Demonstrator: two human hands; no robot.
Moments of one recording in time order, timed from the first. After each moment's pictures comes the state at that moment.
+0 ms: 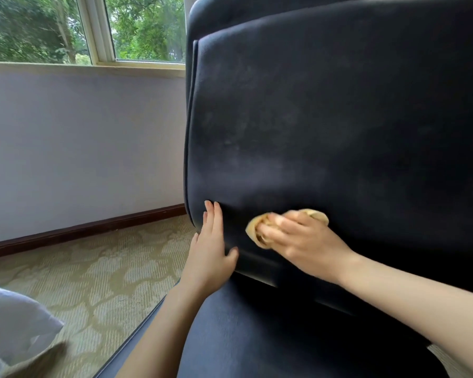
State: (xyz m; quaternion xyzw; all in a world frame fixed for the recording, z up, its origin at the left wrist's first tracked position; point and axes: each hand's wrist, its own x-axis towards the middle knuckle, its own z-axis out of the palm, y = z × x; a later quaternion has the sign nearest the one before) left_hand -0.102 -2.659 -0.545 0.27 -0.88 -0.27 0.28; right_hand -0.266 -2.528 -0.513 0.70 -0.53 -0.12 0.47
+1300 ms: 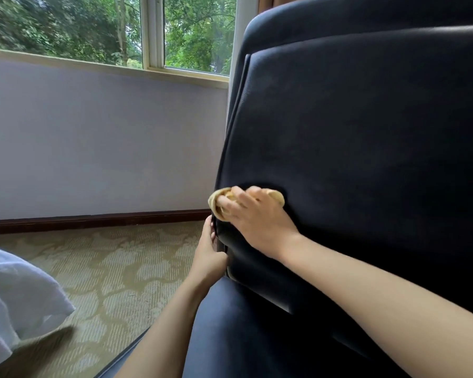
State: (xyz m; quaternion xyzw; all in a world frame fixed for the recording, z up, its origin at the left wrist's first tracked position) left_hand -0.098 -2.701 -0.559 0.28 -0.67 -0.55 0.41; right_hand -0.211 -2.651 -0.484 0.62 -0.56 -0.18 0.52
